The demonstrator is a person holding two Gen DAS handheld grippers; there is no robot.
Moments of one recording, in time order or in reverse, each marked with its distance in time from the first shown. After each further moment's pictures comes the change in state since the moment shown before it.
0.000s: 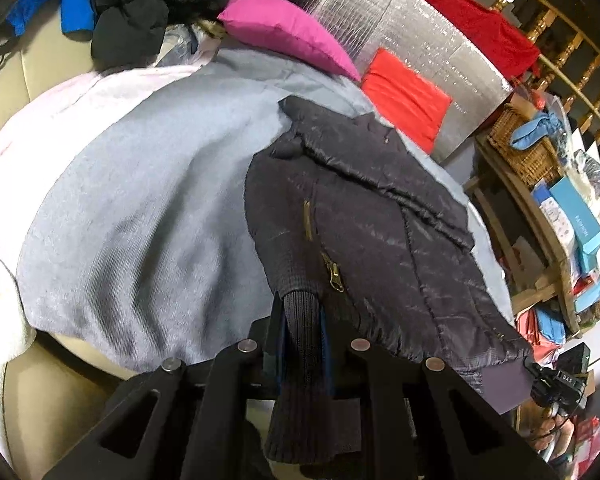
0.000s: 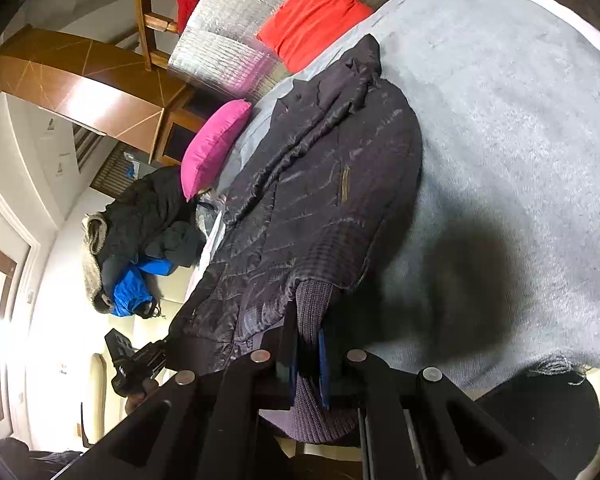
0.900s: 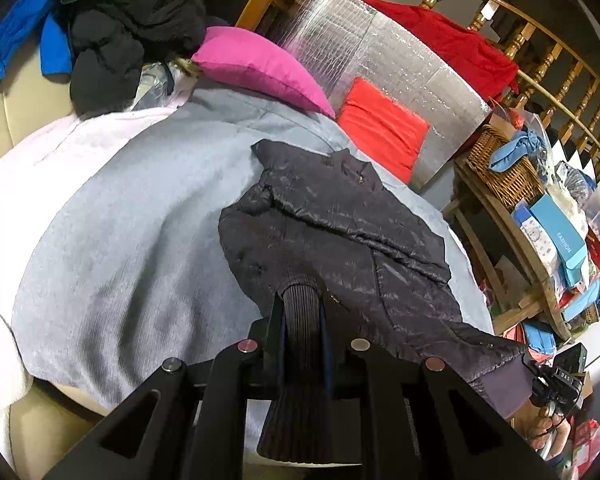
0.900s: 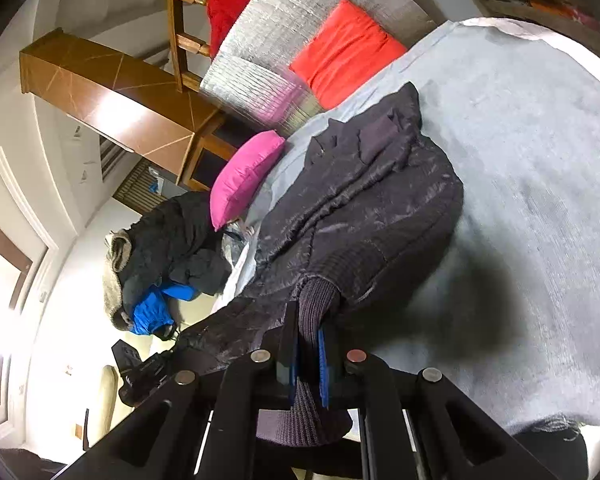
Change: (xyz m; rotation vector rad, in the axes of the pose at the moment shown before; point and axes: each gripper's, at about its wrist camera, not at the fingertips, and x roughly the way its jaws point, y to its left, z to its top) left arm -0.013 -0.022 0.038 0.028 -0.093 -0.055; right arm -0.011 0.034 0.035 -0.054 -0.104 0.080
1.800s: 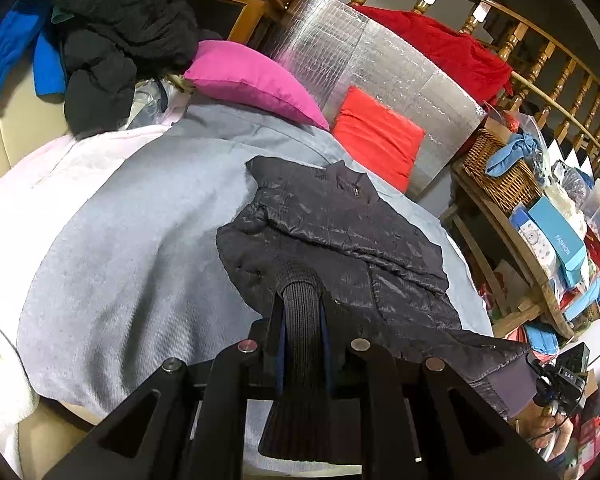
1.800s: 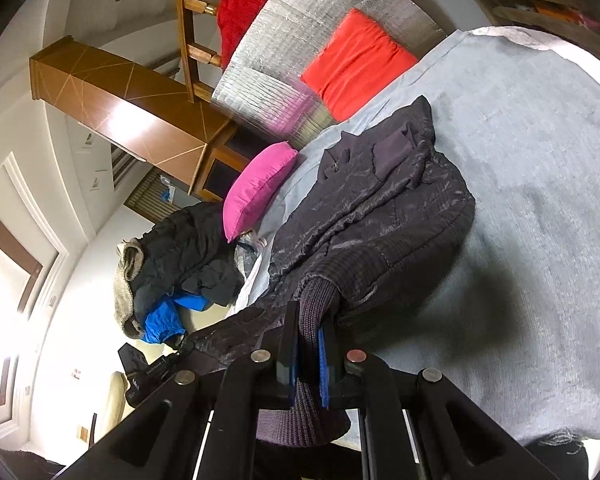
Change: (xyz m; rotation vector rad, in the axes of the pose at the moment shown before) left arm -0.004 -0.007 0.015 0.027 -0.031 0.002; right arm -0.004 0.005 0.008 -0.007 -0.033 0.034
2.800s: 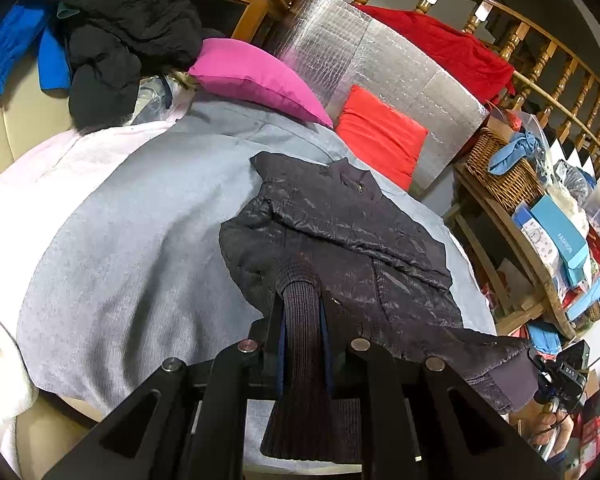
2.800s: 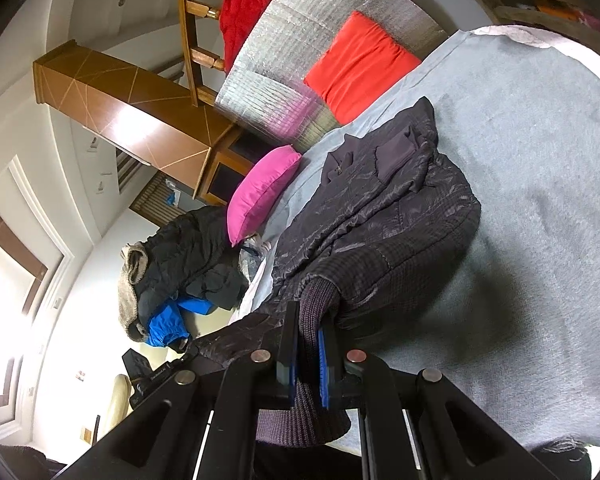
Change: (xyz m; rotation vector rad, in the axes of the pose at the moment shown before) left arm 0.002 0.006 -0.010 -0.005 0.004 0.008; right arm 0.004 -0.002 0.002 0.014 -0.011 0.020
